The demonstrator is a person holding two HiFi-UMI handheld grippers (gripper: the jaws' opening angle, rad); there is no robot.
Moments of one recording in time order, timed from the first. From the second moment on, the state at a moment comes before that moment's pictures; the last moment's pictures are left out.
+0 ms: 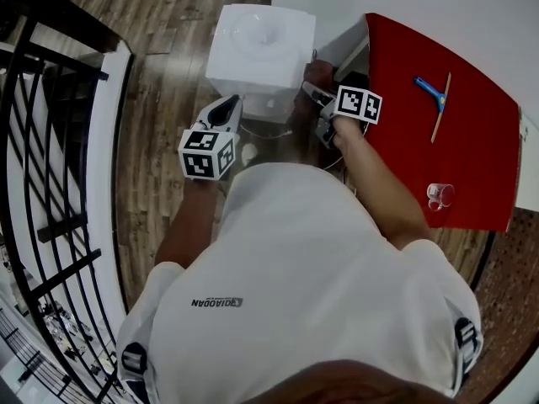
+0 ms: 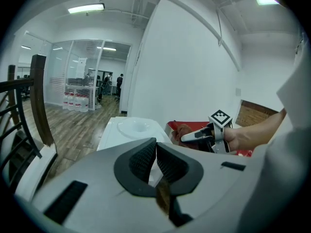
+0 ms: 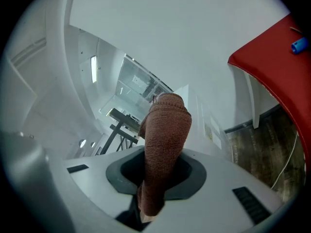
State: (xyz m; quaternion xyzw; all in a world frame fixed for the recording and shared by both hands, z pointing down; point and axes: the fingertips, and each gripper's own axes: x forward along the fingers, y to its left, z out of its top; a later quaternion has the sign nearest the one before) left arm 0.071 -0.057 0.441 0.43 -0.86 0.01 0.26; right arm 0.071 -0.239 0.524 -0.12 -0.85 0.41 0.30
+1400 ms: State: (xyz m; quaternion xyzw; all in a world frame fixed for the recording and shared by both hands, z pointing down) left arm 0.042 0.117 0.462 0.43 -0.84 0.02 0.32; right arm 0.011 0.027 0.569 -0.22 -0.92 0.16 0.29
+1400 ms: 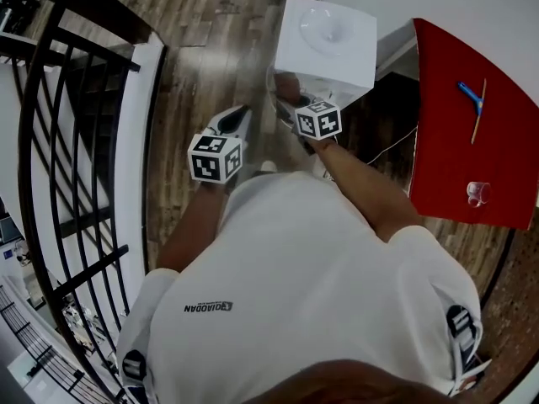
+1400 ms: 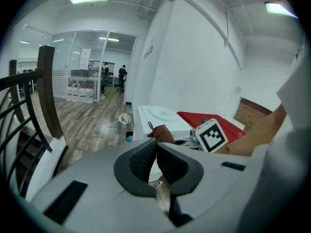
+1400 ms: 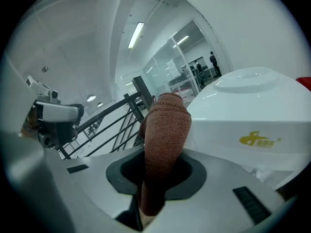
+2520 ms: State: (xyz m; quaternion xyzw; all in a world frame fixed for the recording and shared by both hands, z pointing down) left arm 0.040 0.138 0.467 0.47 -0.83 0.00 0.30; right arm 0.028 -0.030 0.600 -0.11 -0.93 0.09 0.33
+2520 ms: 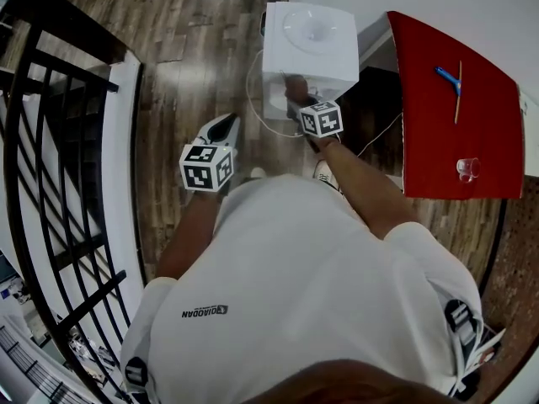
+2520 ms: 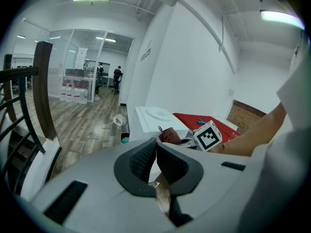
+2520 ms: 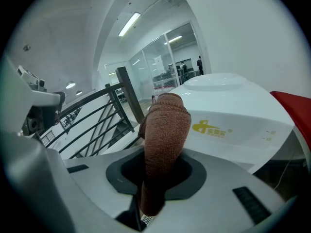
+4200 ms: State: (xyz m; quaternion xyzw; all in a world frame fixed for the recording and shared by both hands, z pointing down) left arm 0.034 0.104 0.468 0.53 -0.80 0.01 0.30; right arm 0.149 -0.155 0.564 0.10 -0.92 0.25 0.27
